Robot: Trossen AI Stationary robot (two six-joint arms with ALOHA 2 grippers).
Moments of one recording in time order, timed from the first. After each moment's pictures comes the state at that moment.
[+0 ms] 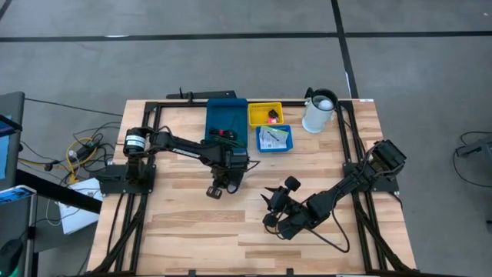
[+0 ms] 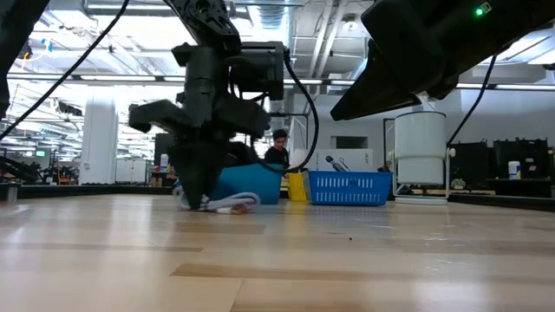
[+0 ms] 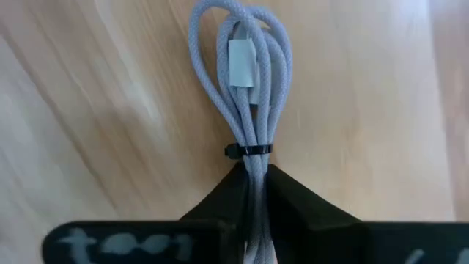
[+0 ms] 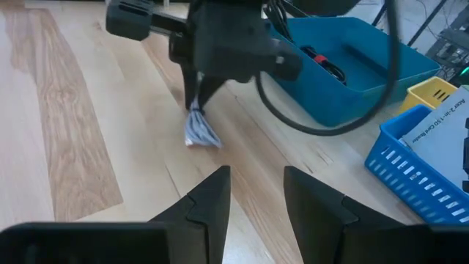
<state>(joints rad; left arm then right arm) 0.02 1.96 1.24 -0.82 0.20 0.39 0.59 1.80 0.99 -0.14 0.99 0.62</state>
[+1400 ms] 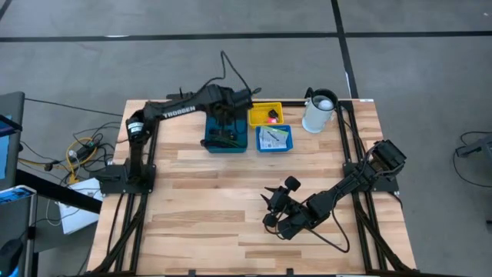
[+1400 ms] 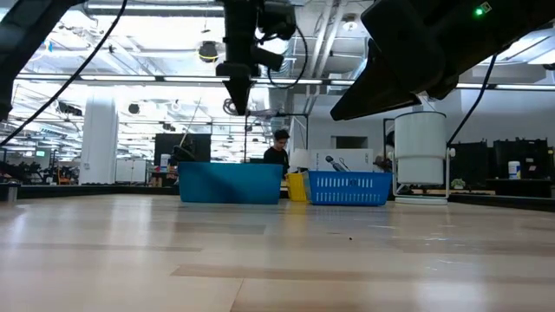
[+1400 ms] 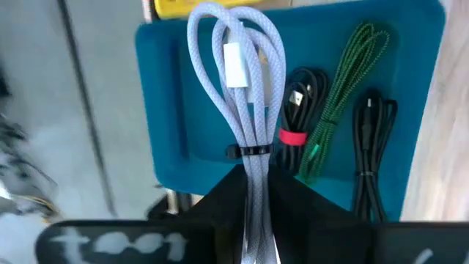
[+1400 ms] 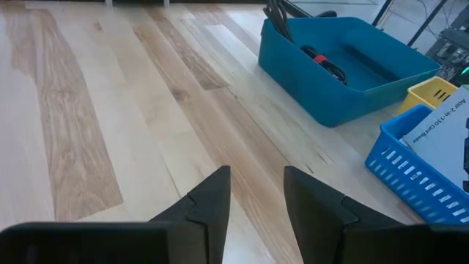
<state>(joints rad) 0.35 1.96 1.94 -1.34 -0.35 0.42 0.59 1.80 0.99 -0.14 0.99 0.62</state>
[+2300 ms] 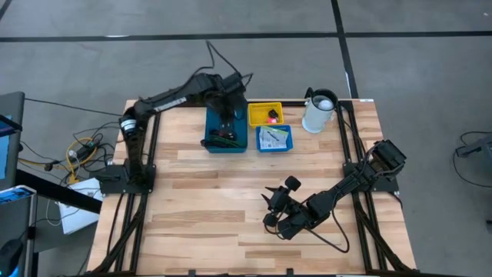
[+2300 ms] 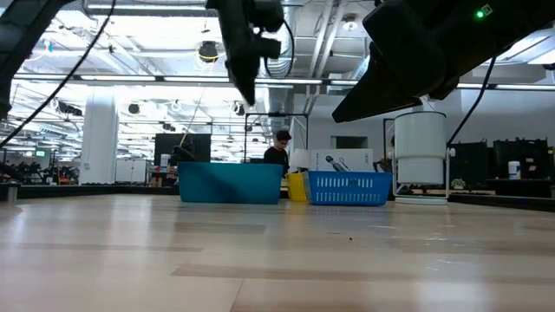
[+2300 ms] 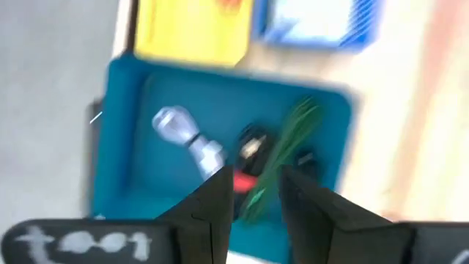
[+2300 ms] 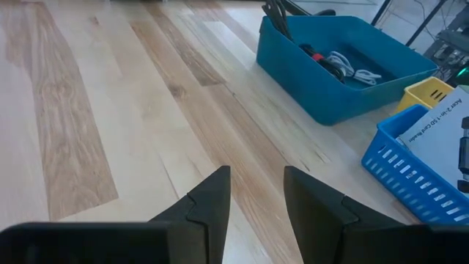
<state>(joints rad) 0.45 1.91 1.94 -1.26 -0.06 0.29 0.59 1.80 0.99 -0.15 0.99 0.62</state>
